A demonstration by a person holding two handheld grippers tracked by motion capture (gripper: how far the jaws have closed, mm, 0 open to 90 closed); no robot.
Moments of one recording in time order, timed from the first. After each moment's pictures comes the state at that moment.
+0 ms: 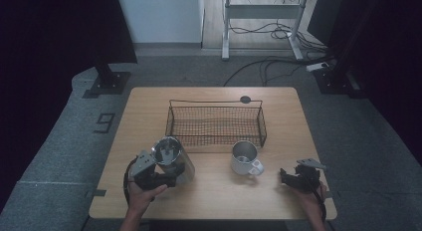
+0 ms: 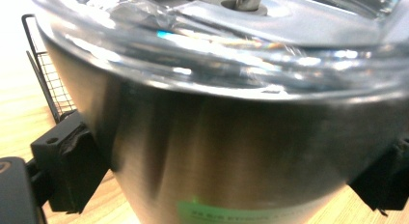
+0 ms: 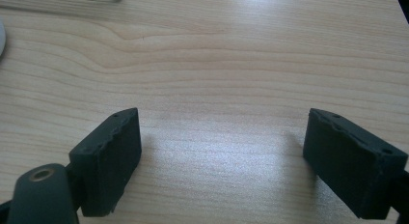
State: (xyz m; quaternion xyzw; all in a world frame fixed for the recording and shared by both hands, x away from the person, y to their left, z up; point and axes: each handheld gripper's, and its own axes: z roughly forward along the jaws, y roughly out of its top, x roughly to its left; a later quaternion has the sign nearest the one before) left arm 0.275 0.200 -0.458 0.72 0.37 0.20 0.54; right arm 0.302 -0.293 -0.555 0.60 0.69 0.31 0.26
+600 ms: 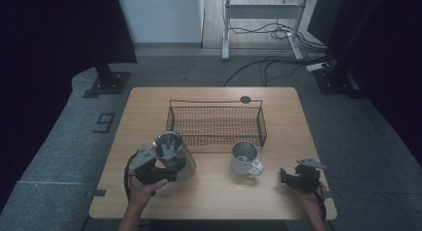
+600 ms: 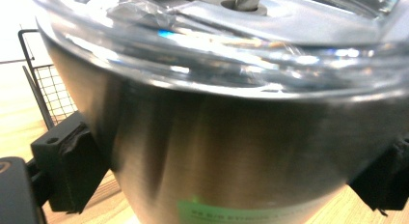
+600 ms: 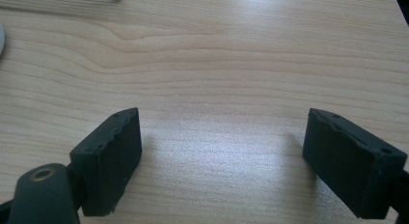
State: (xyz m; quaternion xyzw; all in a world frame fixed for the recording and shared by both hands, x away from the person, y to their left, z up) left arm 0.286 0.198 -0.449 0.72 0.37 0.19 0.55; right arm 0.302 -0.293 -0.555 0.60 0.69 0.31 0.26
